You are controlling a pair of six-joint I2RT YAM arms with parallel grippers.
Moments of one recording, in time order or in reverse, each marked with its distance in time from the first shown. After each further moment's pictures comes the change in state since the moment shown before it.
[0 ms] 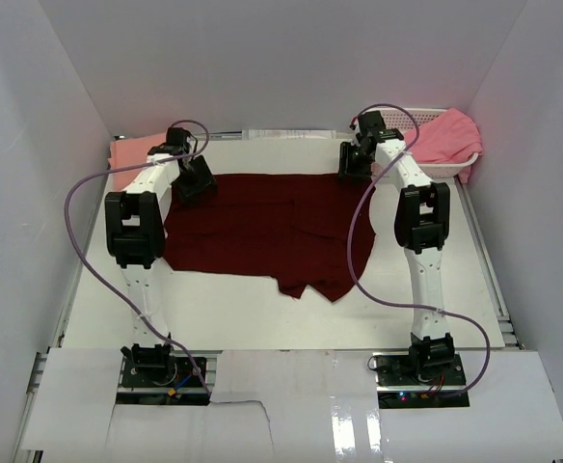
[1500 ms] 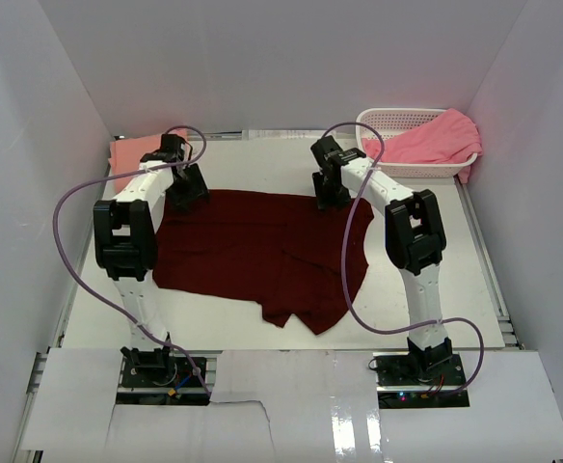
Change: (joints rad) left arm 0.009 -0.204 -0.209 -0.006 -0.053 0.069; right arm 0.270 -0.302 -0.420 -0.009 0.359 0.035
